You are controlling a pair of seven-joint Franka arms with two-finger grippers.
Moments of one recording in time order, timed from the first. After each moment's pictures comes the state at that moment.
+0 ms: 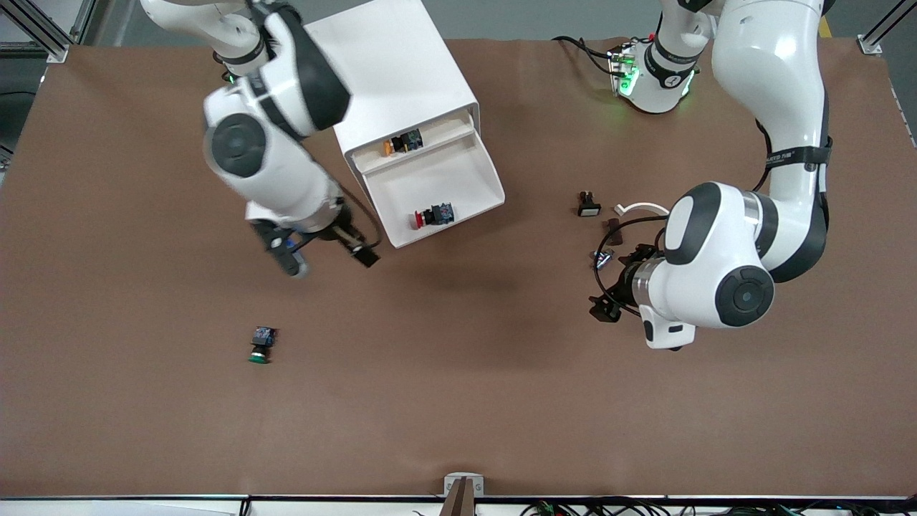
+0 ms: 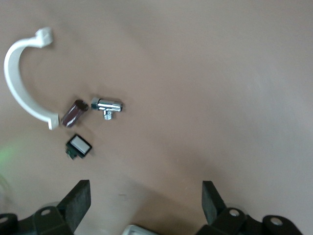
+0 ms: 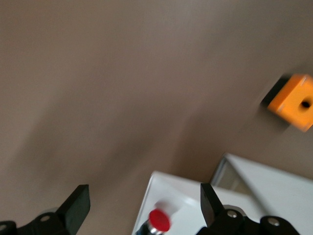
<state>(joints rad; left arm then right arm) -0.37 0.64 0.08 -1.21 -0.29 1.58 -1.02 0.45 0.30 -0.03 -1.57 0.18 1.84 1.19</state>
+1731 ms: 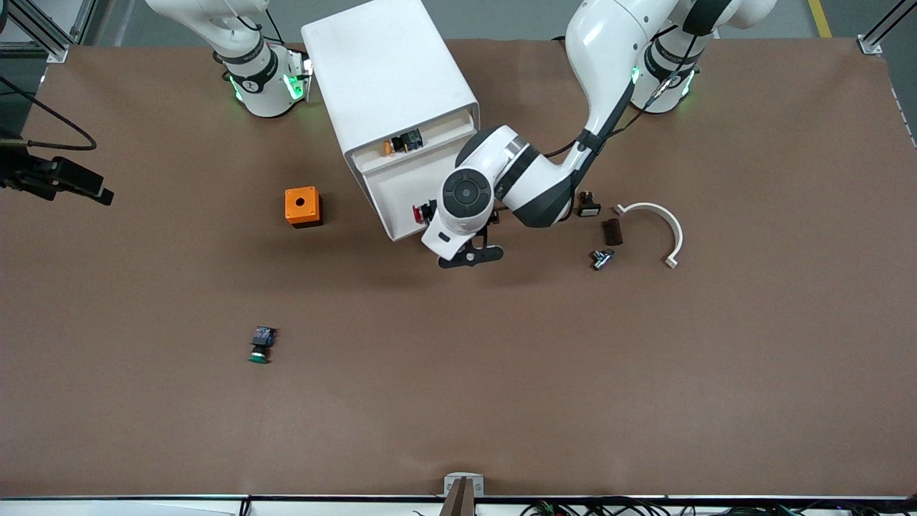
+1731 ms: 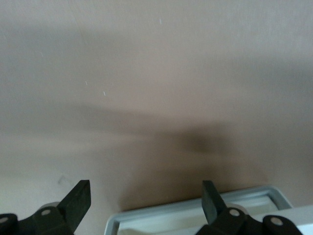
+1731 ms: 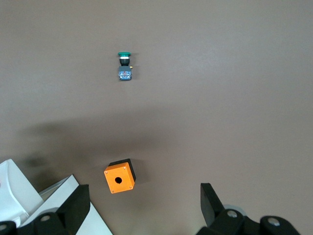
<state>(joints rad) -0.73 0.73 -0.11 -1.34 -0.18 1.88 -0.90 0.03 0.00 -0.10 -1.57 0.06 1.52 0.06</state>
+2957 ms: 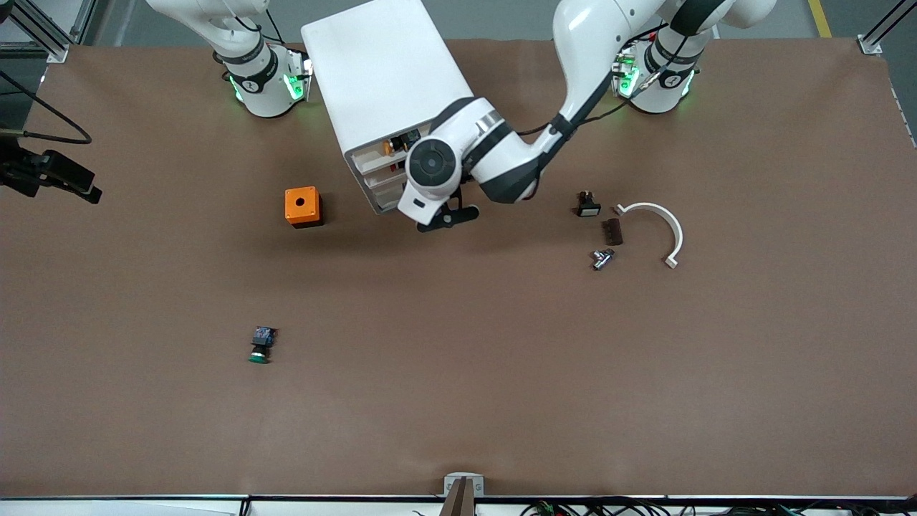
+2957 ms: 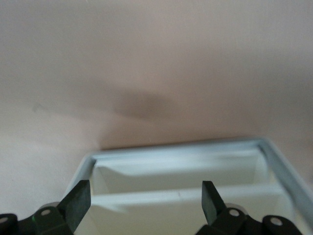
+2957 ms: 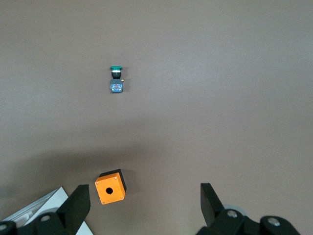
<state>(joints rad) -0.67 0.72 -0.25 -1.34 -0.18 1.84 -1.10 -0.03 0.00 -0.01 -1.53 -0.01 1.54 0.08</state>
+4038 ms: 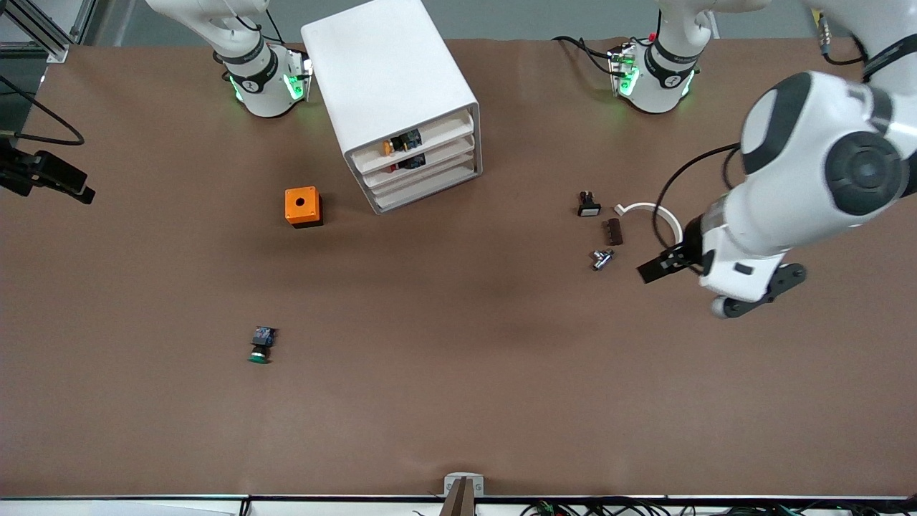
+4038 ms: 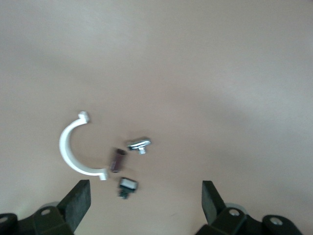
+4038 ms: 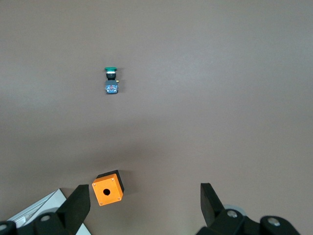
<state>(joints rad) -0.07 0.36 -0.23 -1.33 -0.01 1.57 -0.71 0.01 0.00 -0.07 -1.54 -0.01 1.54 0.08</state>
